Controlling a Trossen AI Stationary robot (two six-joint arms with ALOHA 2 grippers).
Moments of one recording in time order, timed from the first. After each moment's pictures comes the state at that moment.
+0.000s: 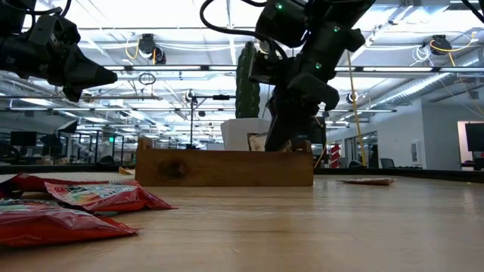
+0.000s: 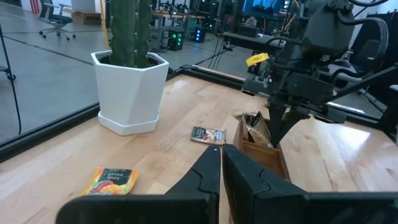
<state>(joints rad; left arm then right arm) 0.02 0.02 0.12 -0.21 -0.28 -0.22 0.03 1.80 1.12 -0.41 0.05 -0.07</state>
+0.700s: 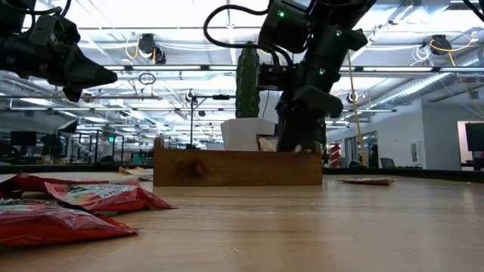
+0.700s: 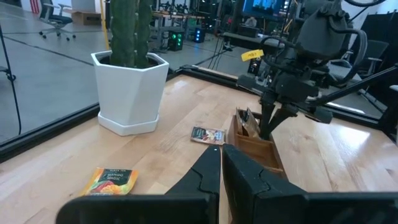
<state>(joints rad) 0.02 0.02 0.12 -0.21 -0.28 -0.22 0.02 1.78 1.12 -0.45 0.11 -0.03</state>
